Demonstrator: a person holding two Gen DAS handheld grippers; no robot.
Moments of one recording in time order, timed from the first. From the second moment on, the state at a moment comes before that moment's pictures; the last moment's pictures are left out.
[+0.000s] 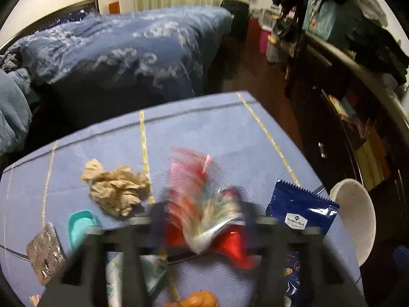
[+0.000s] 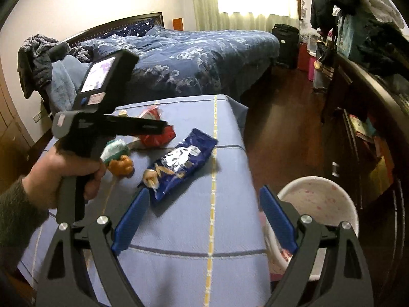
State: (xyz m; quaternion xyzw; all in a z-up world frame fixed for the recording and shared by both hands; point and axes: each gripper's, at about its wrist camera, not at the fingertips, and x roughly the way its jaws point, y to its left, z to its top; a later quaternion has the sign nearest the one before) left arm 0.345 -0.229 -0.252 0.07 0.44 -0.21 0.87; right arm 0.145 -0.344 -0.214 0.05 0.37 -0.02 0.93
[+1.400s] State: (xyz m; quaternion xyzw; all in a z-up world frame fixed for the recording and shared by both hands) left arm 0.280 -0.107 -0.190 -0.04 0.38 -0.15 0.91; right arm 0.194 -0.309 -0.243 0.10 0.42 -0.01 0.90
